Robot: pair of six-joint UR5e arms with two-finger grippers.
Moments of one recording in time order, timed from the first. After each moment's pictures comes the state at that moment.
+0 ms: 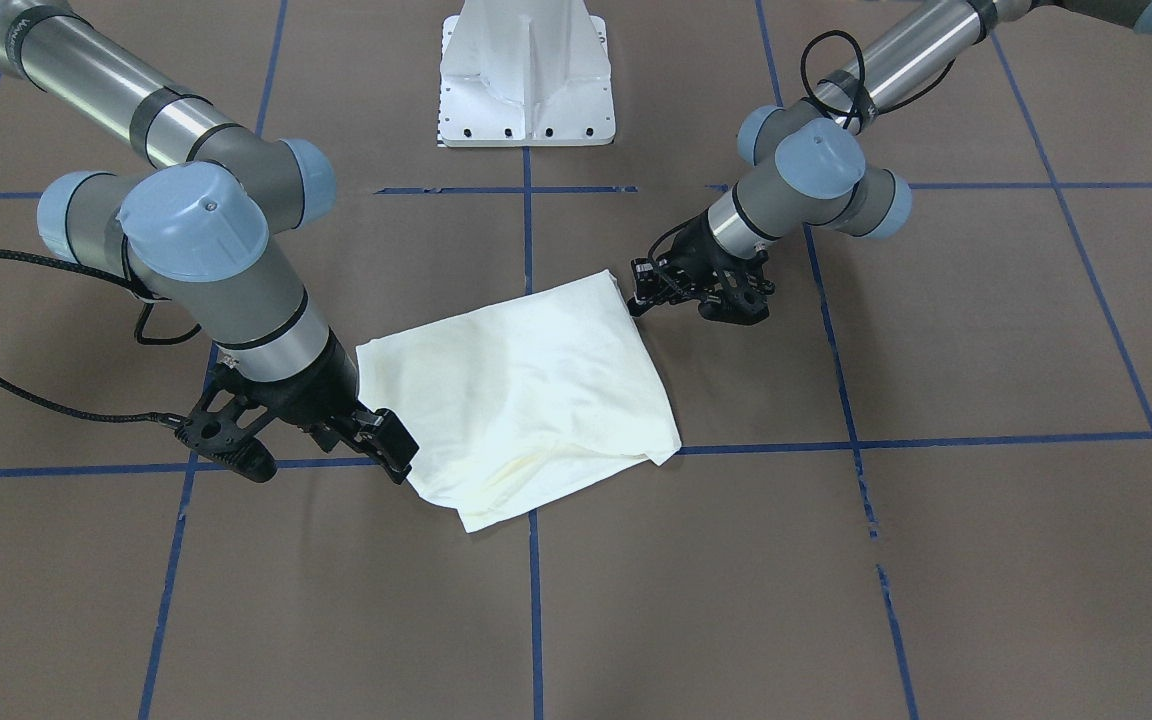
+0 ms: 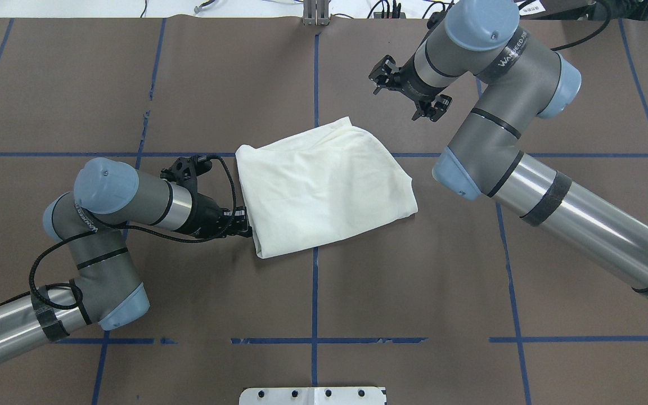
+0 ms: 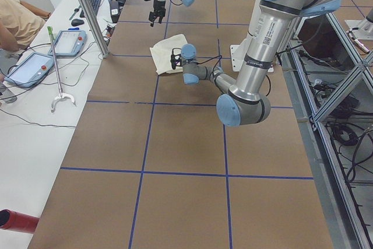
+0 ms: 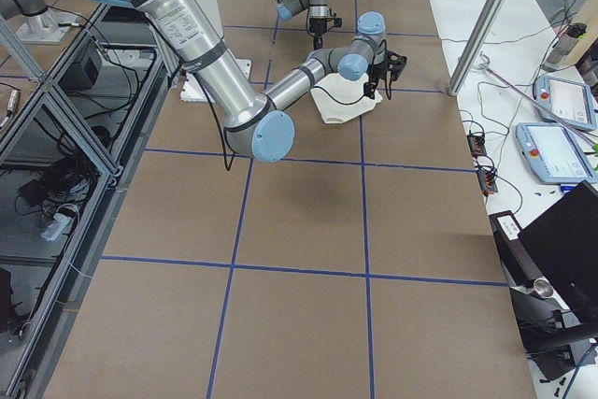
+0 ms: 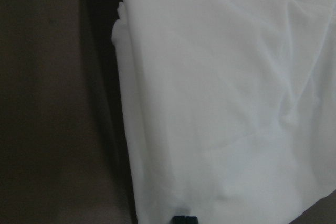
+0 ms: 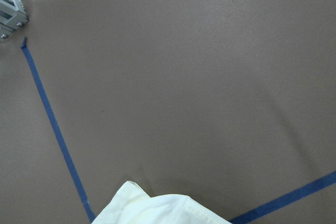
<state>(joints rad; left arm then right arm) -0.56 -1.99 -1.49 -2.53 -2.05 -1.55 0.82 -0.88 1.44 -1.22 1.98 1.59</state>
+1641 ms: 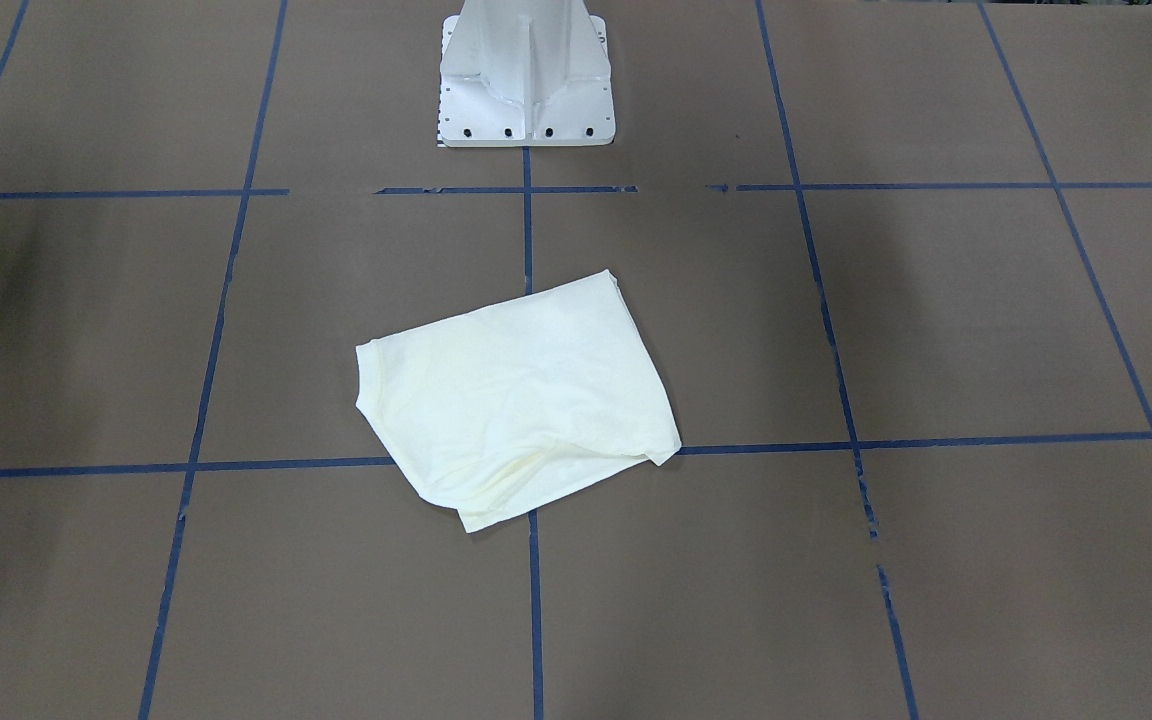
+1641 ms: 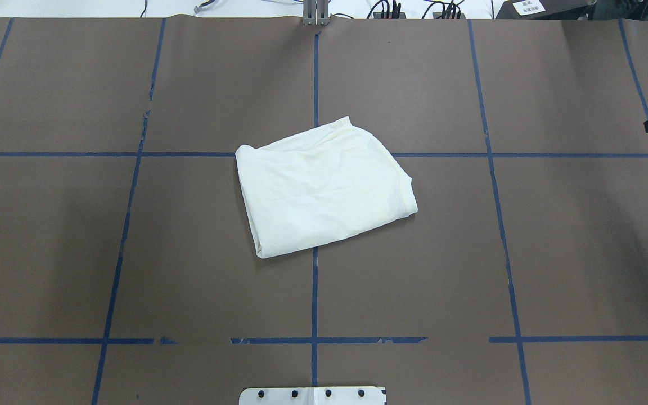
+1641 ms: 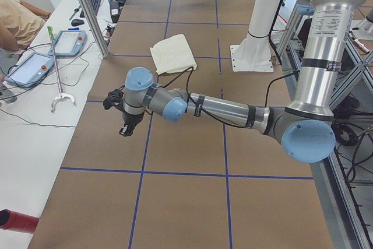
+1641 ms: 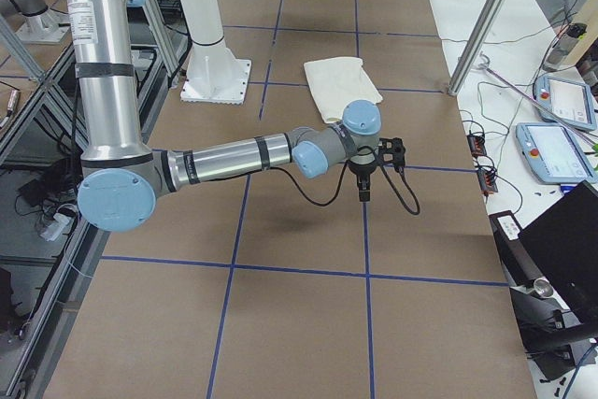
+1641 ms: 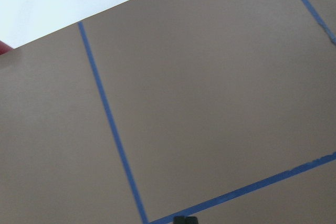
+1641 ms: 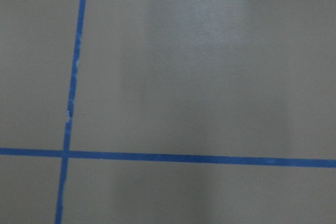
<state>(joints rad) -1.49 -1.72 -1.62 -1.82 -2.22 -0.01 1.37 -1.54 1.70 -1.33 2.35 0.38</state>
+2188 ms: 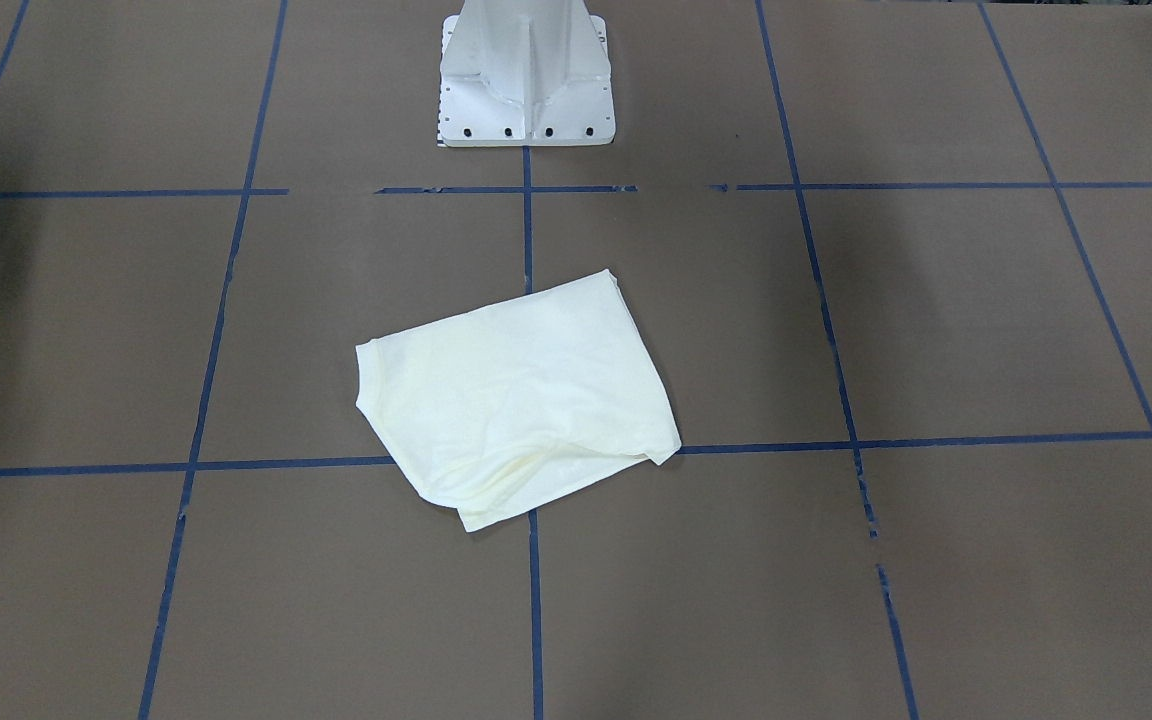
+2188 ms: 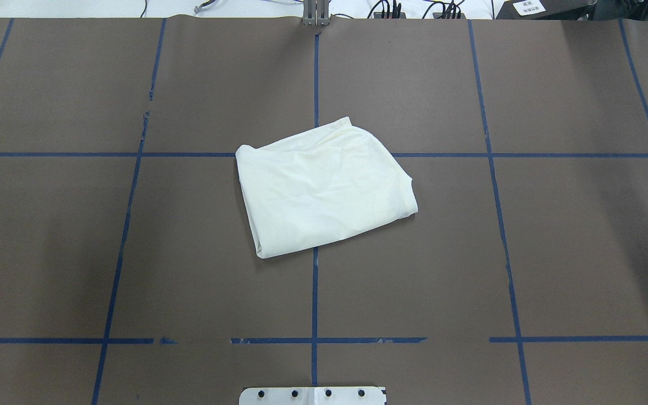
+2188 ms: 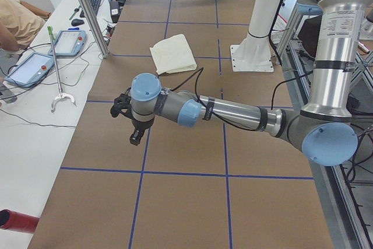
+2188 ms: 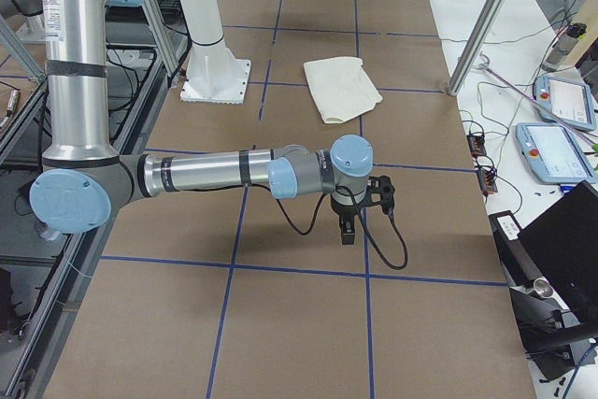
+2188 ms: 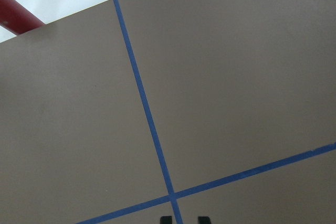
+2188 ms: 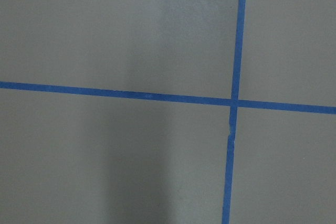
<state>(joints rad) -1.57 -1.60 -1.72 -1.77 -2.39 0.01 1.47 -1.60 1.70 -1.48 2.37 0.14</state>
